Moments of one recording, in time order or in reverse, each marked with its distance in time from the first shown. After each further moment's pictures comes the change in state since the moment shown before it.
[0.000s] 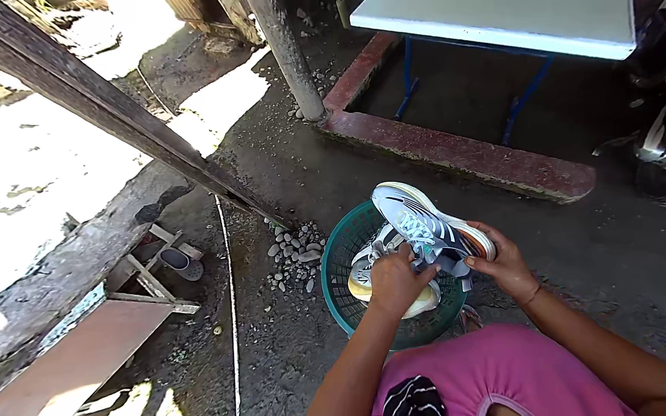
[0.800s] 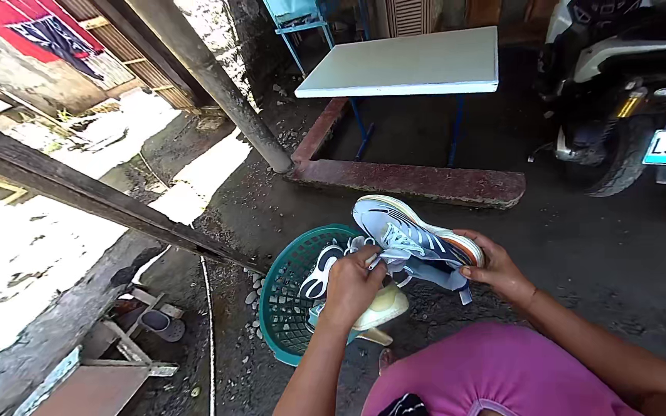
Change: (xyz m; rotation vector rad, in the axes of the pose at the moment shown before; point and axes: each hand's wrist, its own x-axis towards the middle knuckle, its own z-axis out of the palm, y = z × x) left_hand -0.057 0.210 0.006 -0.268 0.308 0.382; right_hand -0.108 -0.036 -0.250 0.100 -0.026 -0.175
